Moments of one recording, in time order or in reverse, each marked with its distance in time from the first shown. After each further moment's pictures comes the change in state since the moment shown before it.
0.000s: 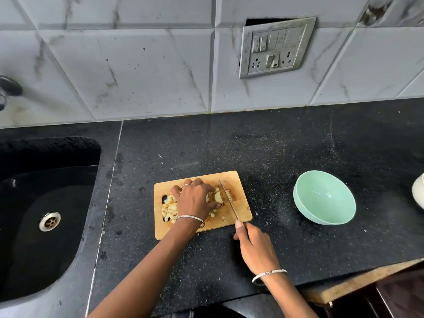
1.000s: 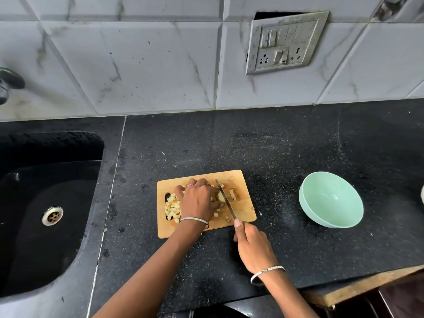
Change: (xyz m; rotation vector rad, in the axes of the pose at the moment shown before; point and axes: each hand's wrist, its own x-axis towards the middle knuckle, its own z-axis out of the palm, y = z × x) left_hand -0.003 0.002 0.001 0.015 0.008 -0.011; right_hand 0.005 -0.011 0.006 -0.072 -0.068 -0.006
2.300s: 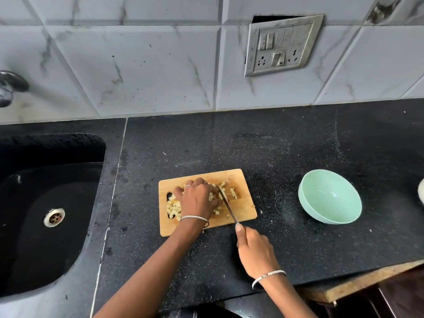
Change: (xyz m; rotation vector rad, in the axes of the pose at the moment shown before) left_hand -0.007 -0.001 -0.005 -0.043 0.019 -0.071; right_hand -0.015 0.004 0.008 -0.054 -0.006 0.051
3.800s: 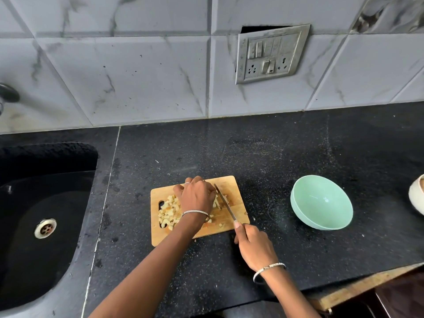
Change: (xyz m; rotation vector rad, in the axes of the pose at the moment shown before) left_hand 0.030 0.020 0.013 -0.016 0.119 -0.027; right_hand 0.025 0.010 -0.022 0.035 0.003 -0.015
